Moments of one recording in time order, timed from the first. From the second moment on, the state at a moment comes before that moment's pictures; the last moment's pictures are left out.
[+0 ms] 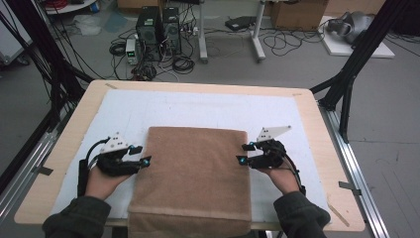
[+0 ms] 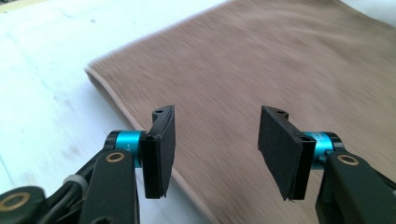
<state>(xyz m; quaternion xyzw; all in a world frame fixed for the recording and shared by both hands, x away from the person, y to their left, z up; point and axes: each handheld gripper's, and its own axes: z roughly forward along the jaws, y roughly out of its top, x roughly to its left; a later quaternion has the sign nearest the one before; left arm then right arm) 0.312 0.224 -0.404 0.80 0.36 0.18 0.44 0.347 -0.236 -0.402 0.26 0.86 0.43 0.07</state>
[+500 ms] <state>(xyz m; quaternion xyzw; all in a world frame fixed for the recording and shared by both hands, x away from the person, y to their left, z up) 0.387 0.224 -0.446 0.78 0.46 0.15 0.40 0.414 -0.231 -0.441 0.32 0.87 0.38 0.08</state>
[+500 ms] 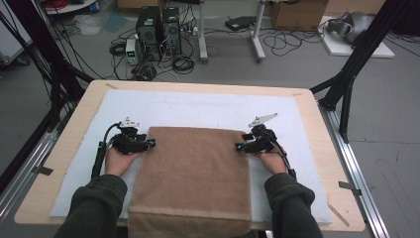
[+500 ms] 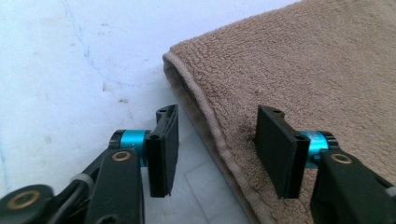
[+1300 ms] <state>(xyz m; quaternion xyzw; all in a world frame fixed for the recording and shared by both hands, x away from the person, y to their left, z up) 0.458 0.214 -0.331 0.76 0.44 0.24 0.42 0.490 -0.235 -0.336 0.33 0.83 0.42 0.13</state>
